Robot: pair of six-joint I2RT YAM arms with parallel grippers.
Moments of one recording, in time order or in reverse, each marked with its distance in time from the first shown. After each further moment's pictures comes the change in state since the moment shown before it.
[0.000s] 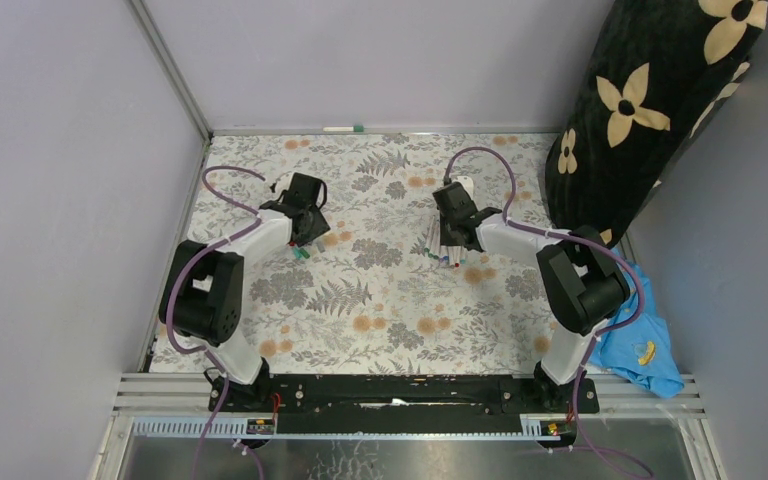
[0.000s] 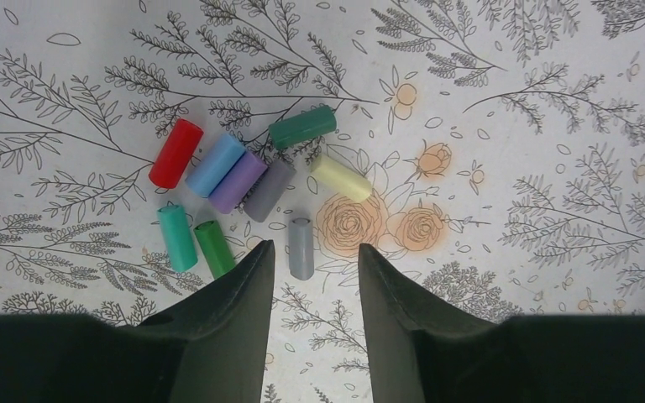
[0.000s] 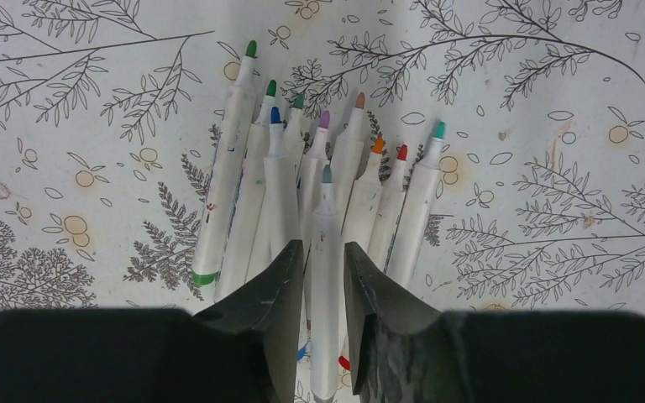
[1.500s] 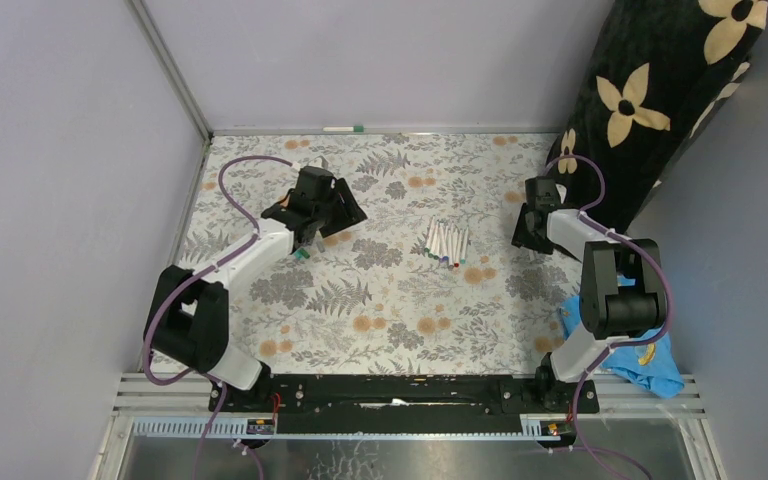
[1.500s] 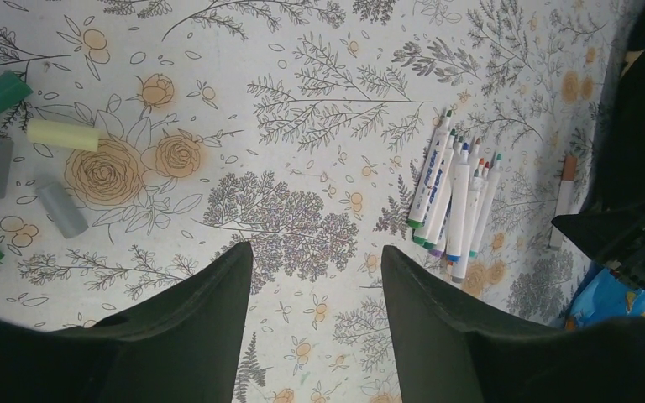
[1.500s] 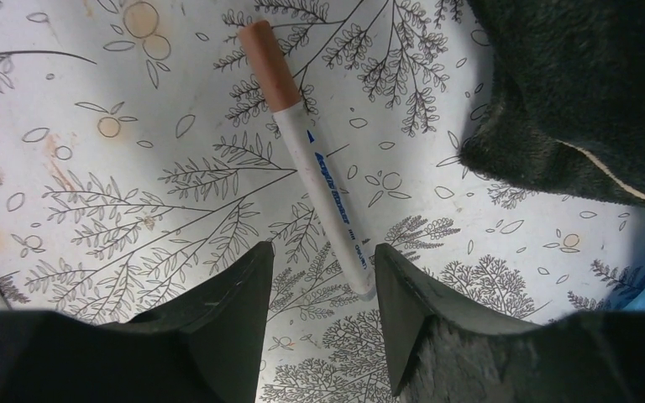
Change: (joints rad) left arm -0.124 -0.154 0.000 0.126 0.276 0.025; right arm -0.490 -0.109 -0.102 -0.165 -0.054 -0.079
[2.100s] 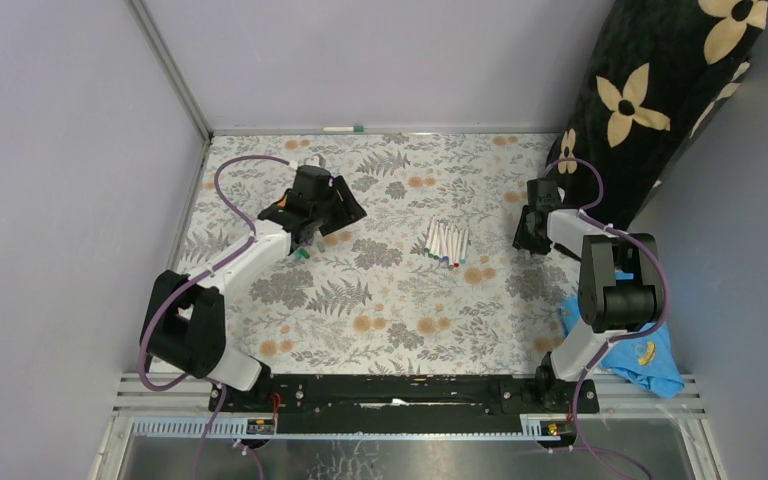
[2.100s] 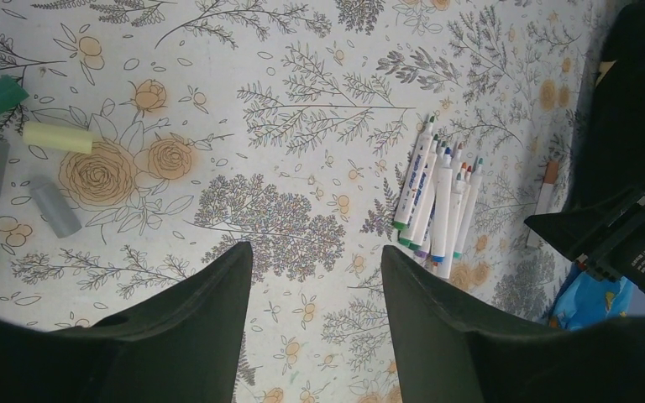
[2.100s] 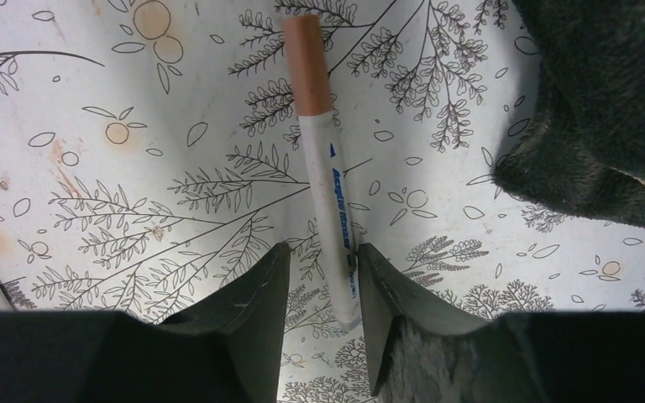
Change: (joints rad) left arm 0.000 -0.030 -0.004 0.007 0.001 -0.017; right arm -0.026 0.048 -0.008 0.038 -0.070 -0.012
